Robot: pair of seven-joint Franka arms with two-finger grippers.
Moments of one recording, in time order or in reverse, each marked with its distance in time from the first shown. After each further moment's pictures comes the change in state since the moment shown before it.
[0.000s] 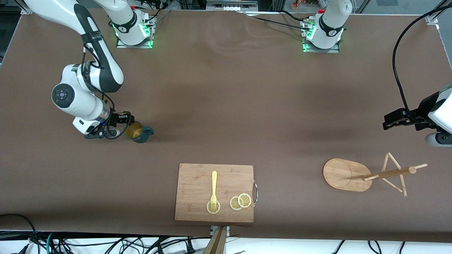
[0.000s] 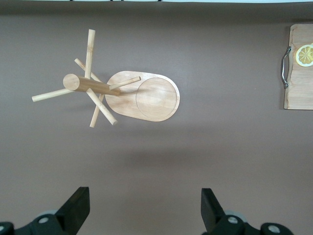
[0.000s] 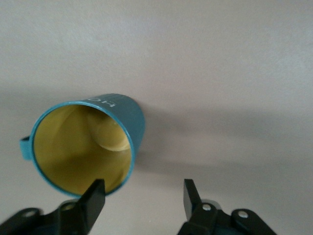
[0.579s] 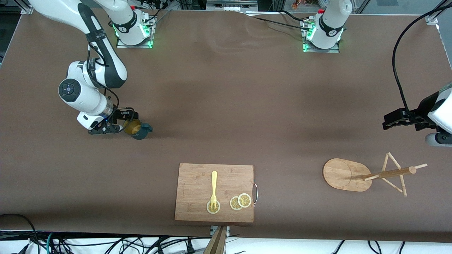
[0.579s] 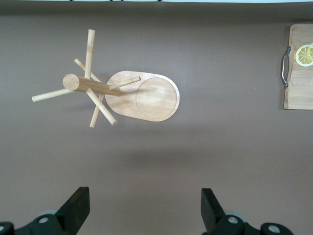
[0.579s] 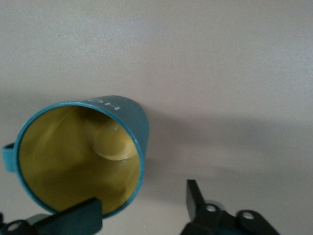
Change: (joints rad) left arm 0.000 0.000 0.000 0.000 0.000 0.000 0.000; right arm 0.001 -0.006 0.004 -0.140 -0.020 0.175 0.000
